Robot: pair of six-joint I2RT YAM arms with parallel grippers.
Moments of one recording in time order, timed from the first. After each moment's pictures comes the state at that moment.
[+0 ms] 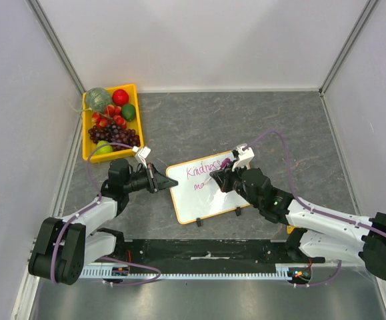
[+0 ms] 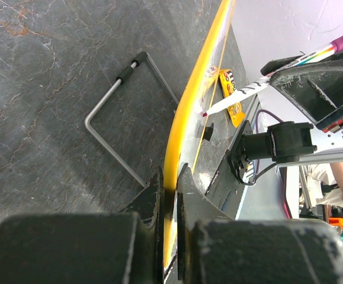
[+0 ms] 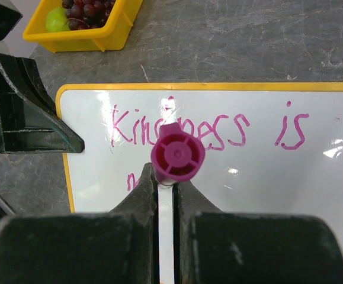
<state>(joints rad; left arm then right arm) -0.22 1.13 0.28 0.45 0.86 -0.66 0.94 1.04 0.52 0.26 0.30 0.47</state>
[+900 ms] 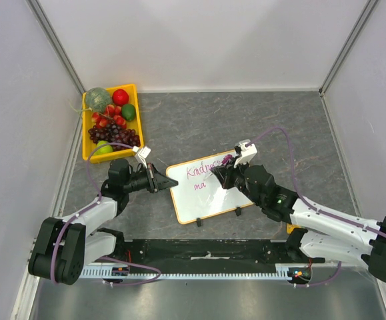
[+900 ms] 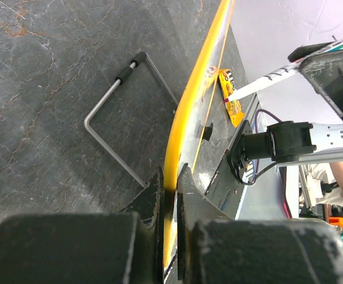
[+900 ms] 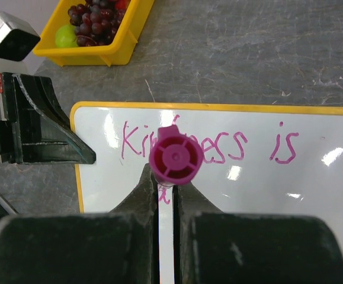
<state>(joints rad) -0.22 1.13 0.28 0.46 0.86 -0.66 0.94 1.00 0.56 0.19 0.30 0.46</state>
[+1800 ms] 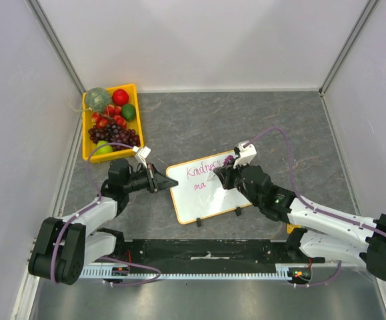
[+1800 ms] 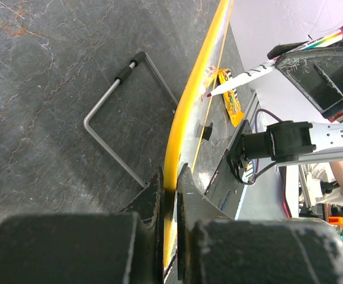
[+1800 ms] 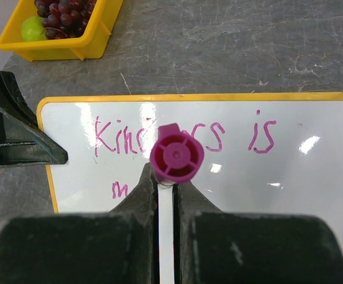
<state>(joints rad) -0.22 1.13 0.28 0.46 0.86 -0.66 0.94 1.03 0.57 0.16 0.37 0.46</state>
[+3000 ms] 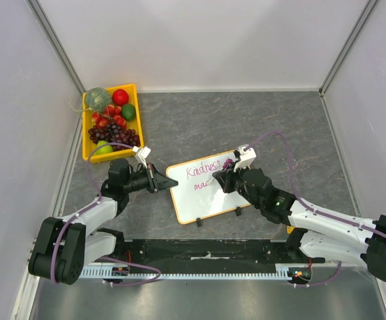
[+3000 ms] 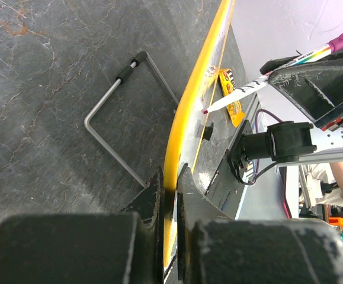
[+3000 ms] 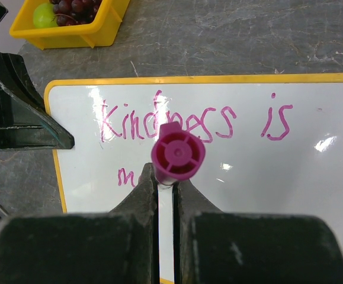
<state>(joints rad) -0.22 1.13 0.28 0.46 0.86 -0.66 0.94 1.01 0.51 0.20 0.31 0.47</state>
